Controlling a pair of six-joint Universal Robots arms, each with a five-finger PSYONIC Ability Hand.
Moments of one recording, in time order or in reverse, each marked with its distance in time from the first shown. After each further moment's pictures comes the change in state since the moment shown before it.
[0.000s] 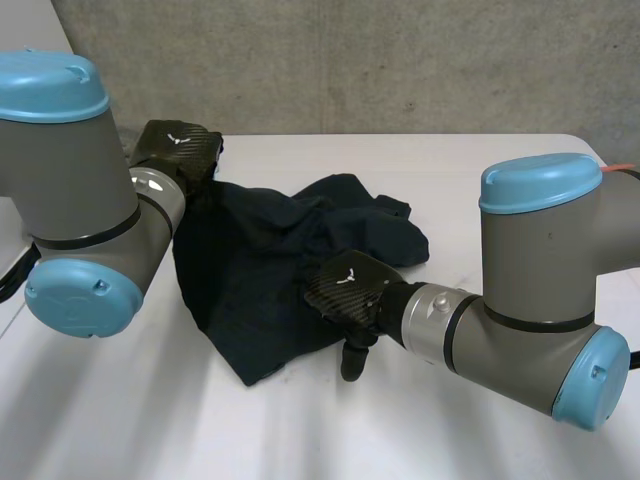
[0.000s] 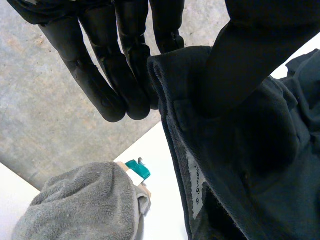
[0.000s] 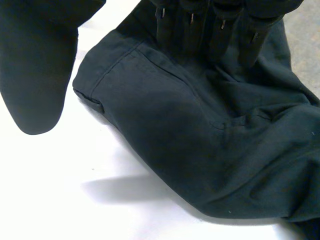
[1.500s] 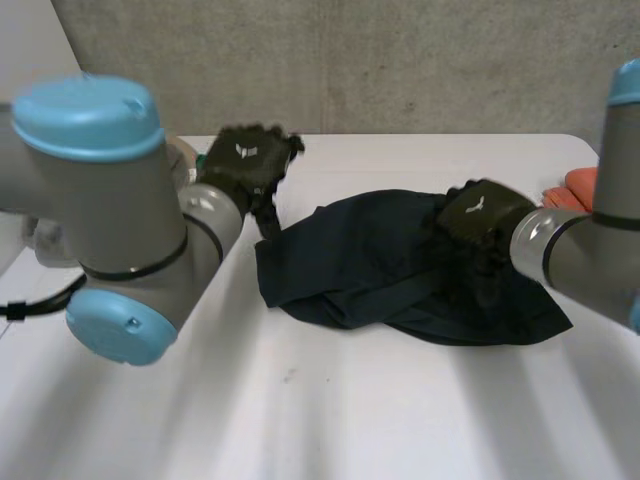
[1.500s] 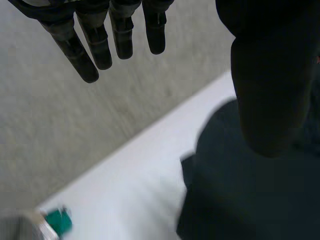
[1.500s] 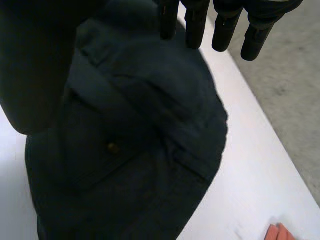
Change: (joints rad) left arm -0.115 -0.037 -0.009 0.049 0.123 -0.141; right arm -0.220 -0.067 -0.118 0.190 0.312 -0.286; left_hand -0.868 -0.930 -0.926 -0.926 -0.879; right_hand -0.052 -0.054 -0.051 -0.058 -0.024
